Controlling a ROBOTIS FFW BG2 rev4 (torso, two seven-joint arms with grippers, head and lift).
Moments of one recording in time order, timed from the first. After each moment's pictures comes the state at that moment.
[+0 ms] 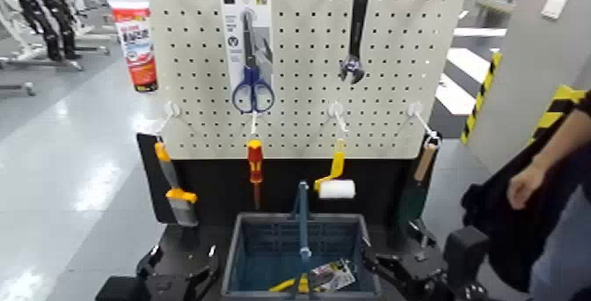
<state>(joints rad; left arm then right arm) 0.23 0.10 -0.09 -1.57 0.18 -0.30 -0.02 0.20 -0.04 0.01 -1.81 -0.06 0.13 0.37</state>
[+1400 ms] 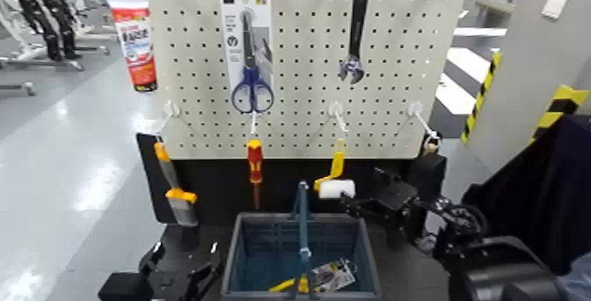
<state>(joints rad) 0.22 0.10 -0.09 -1.57 0.19 -0.29 -0.02 -0.24 -0.17 0.13 -1.42 -0.16 0.13 0.61</state>
